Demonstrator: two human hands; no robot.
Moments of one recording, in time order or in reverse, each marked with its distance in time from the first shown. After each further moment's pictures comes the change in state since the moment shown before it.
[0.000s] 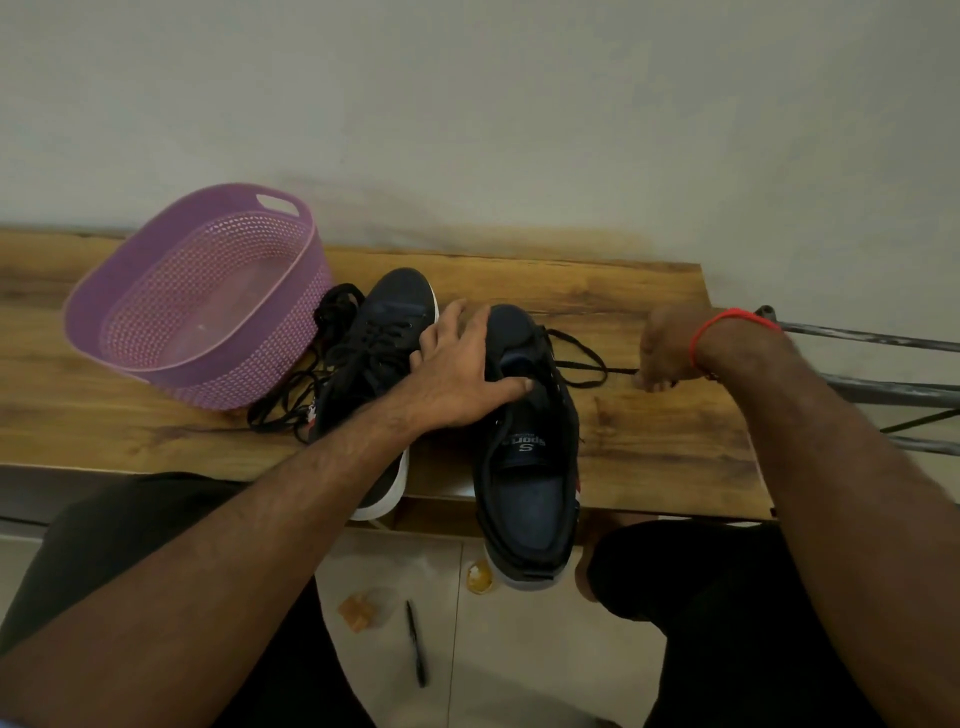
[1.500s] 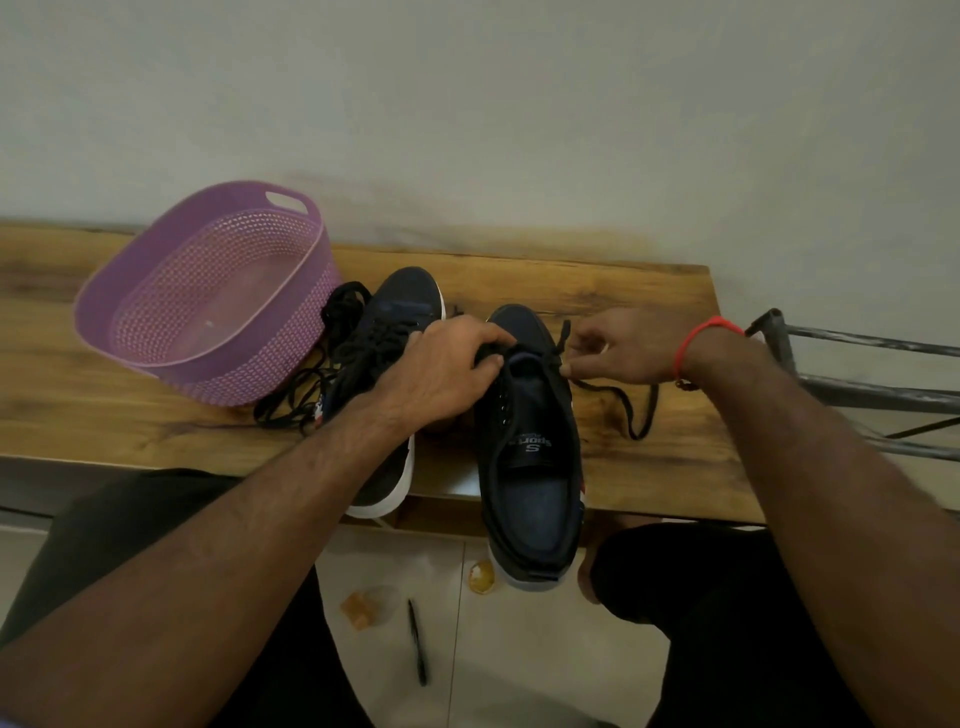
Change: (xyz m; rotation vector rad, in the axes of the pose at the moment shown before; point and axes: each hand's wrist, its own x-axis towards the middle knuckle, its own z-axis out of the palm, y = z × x) left_hand -0.002 -0.009 -0.014 0.011 0.087 0.154; right_hand -0.003 -0.031 0.001 0.180 0.085 -0.356
